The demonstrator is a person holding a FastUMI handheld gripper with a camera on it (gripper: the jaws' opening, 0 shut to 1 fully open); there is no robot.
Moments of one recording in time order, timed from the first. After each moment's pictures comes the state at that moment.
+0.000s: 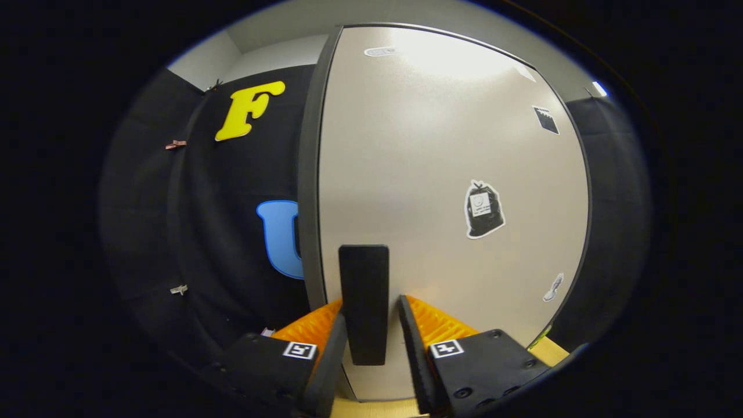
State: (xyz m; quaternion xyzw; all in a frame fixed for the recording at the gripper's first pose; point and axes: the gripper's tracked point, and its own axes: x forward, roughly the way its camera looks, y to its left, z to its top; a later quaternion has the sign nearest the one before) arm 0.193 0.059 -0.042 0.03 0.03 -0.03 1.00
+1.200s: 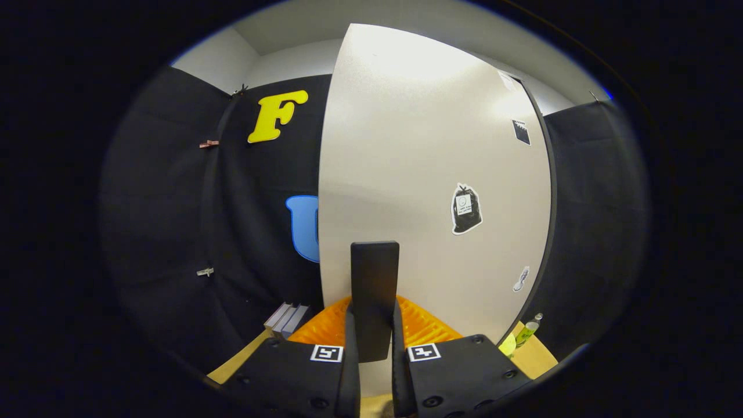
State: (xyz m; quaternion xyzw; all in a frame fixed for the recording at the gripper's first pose) arm 0.086 0.037 -0.036 0.02 0.04 0.03 1.00
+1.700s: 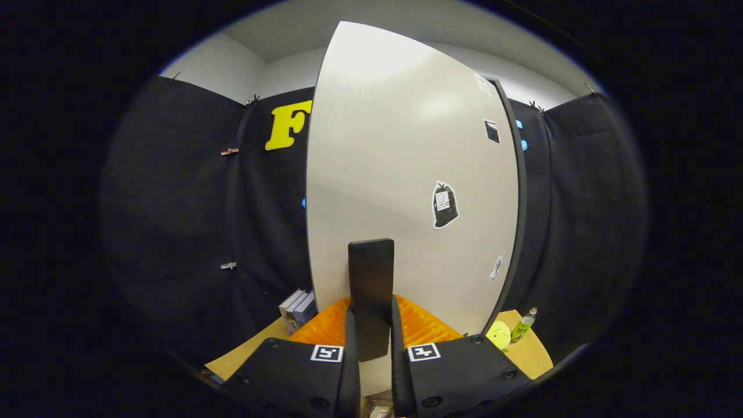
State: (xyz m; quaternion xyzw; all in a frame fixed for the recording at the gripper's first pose) arm 0.027 0.005 -0.025 0.03 0.04 0.08 1.00
